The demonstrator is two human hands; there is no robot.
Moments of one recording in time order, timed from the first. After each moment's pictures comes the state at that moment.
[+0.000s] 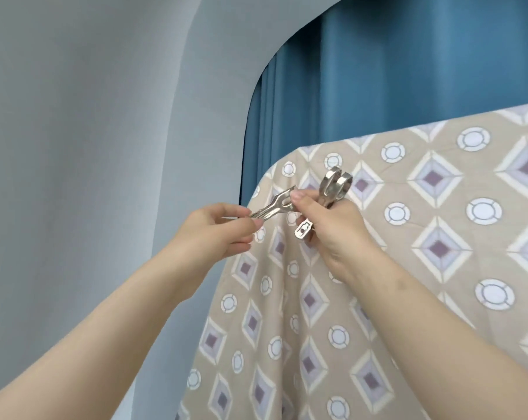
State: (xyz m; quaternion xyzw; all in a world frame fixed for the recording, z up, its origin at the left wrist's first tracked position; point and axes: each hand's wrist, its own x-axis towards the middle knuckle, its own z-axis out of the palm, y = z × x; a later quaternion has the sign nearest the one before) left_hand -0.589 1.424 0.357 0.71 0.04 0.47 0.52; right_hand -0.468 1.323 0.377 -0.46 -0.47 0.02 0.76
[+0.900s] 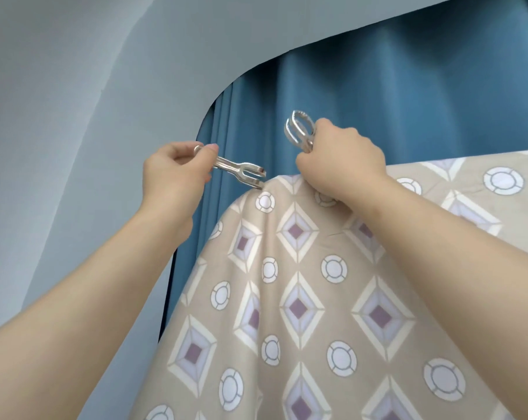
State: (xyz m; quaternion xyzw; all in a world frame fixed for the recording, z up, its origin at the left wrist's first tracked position) left_hand -0.493 1.487 0.465 0.54 -0.08 0.66 0.51; right_hand -0.436 1.326 0.496 -0.75 -0.29 -0.54 0.26
